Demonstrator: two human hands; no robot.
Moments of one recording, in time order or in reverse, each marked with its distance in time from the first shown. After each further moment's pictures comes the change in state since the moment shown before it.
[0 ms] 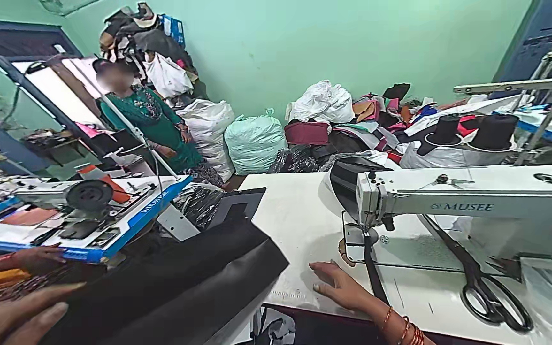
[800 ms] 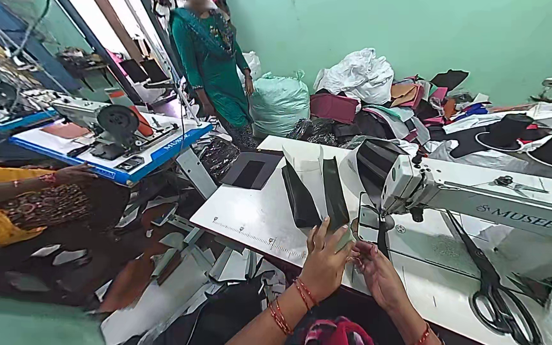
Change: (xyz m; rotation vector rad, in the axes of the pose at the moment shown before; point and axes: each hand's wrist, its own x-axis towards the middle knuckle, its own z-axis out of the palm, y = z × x) left_hand -0.033 0.133 0.367 -0.098 0.050 0.405; right_hand -0.052 0.008 -0.006 0.918 0.525 0.151
